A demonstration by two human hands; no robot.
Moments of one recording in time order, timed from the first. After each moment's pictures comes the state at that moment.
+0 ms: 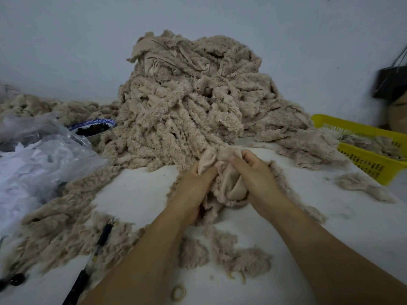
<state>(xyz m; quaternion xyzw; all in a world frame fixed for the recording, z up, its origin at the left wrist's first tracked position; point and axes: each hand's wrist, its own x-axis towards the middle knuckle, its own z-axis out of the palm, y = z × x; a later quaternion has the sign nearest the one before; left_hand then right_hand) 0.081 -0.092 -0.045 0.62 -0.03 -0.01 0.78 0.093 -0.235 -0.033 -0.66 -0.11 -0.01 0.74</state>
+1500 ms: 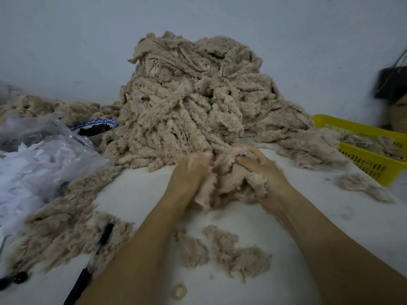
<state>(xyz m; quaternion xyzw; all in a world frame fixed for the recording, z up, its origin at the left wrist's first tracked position) 0.088 -0.069 -0.035 0.76 -0.03 0.08 0.64 0.103 -0.255 -0.026 -0.54 -0.09 0.09 0.83</state>
